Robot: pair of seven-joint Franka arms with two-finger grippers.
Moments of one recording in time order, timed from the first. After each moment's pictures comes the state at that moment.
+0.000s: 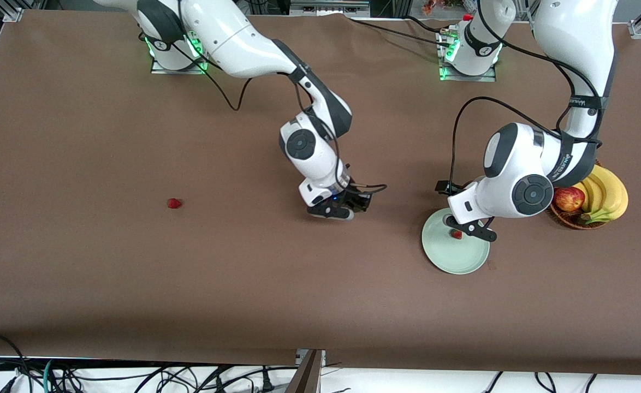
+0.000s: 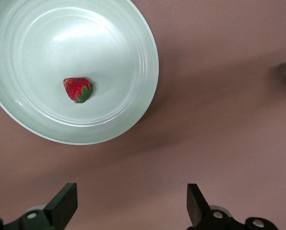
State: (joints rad) left arm -0.16 0.49 -0.07 -1.68 -0.06 1.86 0.14; right arm 0.86 1.05 -0.03 -1.17 0.43 2.64 0.80
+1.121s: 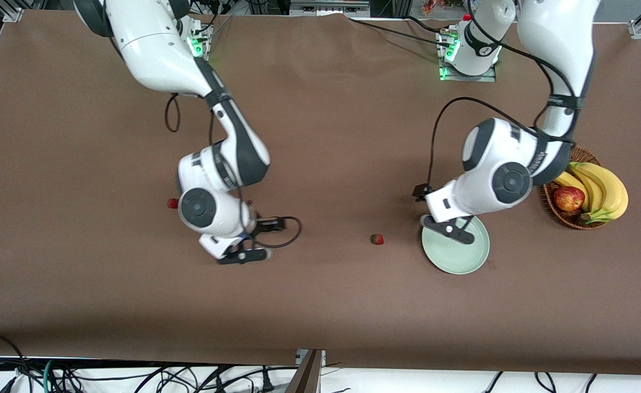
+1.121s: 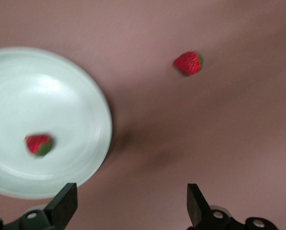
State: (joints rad) left arm -0.26 0.50 -0.09 -1.67 -0.12 2.09 0.13; right arm 0.53 0.88 -0.18 -1.15 0.27 1.92 0.13
